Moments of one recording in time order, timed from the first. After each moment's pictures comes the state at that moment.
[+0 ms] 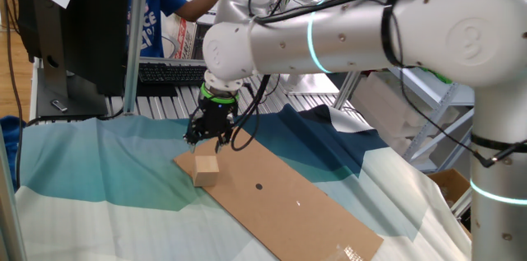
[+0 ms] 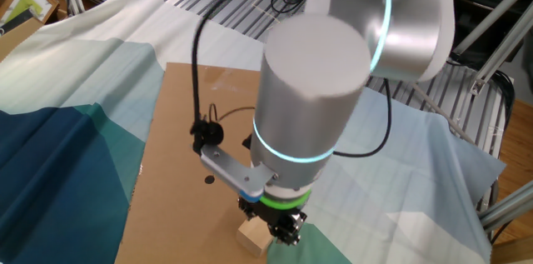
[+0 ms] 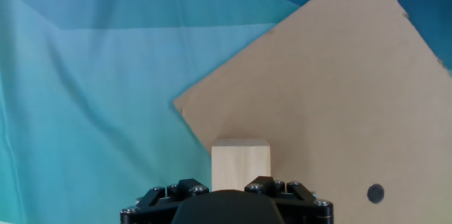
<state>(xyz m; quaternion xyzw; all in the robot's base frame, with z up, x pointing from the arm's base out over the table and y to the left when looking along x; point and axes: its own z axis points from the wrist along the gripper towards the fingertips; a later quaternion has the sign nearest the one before) 0.663 0.165 0.095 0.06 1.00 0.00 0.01</state>
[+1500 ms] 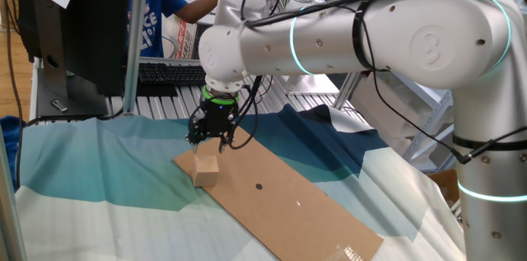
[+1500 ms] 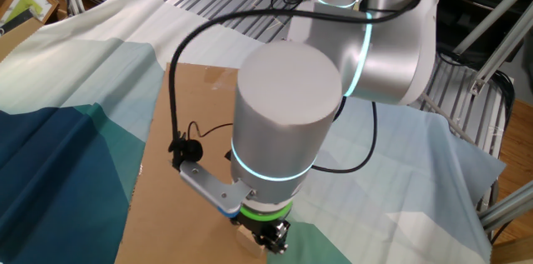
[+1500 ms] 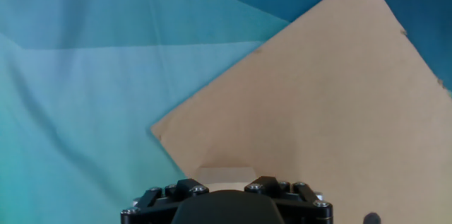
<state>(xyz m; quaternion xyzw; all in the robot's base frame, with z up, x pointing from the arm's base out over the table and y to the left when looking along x) 0.676 0.148 0.079 0.07 1.00 -0.01 0.00</state>
